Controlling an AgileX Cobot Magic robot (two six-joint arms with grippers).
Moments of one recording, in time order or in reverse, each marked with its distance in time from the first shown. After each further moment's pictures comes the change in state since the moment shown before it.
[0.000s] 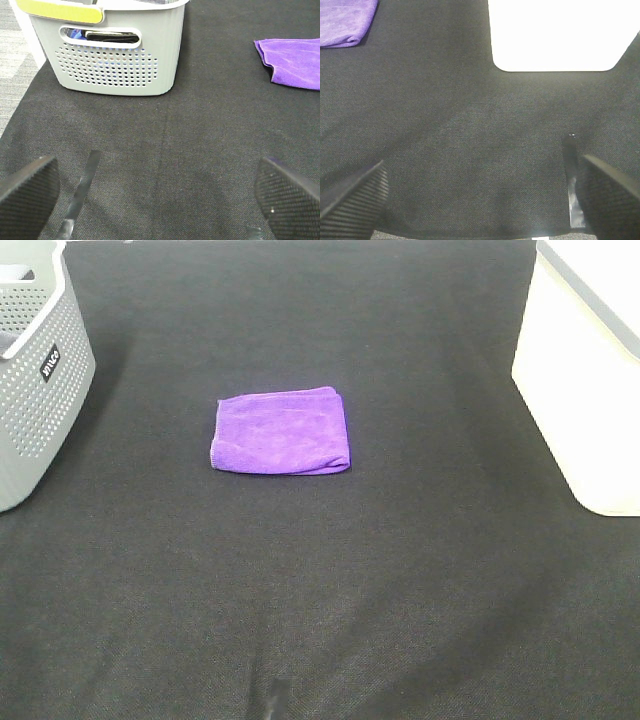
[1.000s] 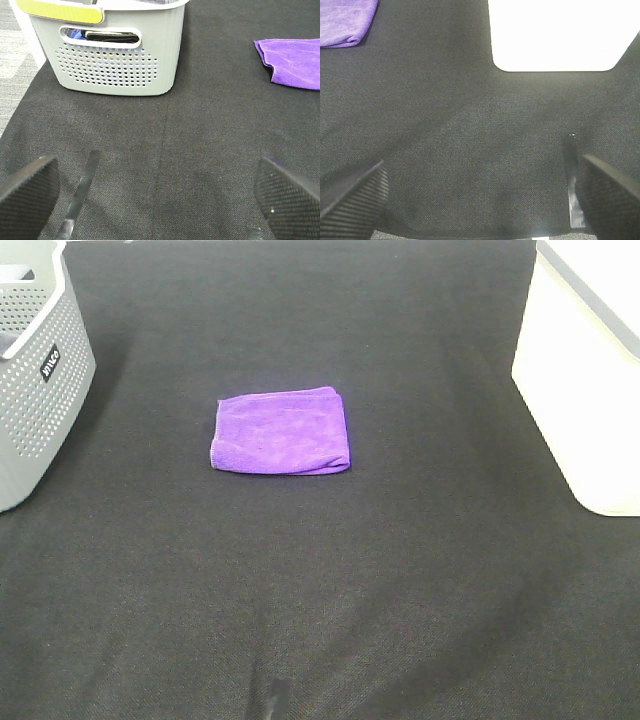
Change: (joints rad) left arm 0.000 0.000 0.000 0.000 0.000 0.000; right arm 0.000 0.000 0.000 0.001 0.000 0.000
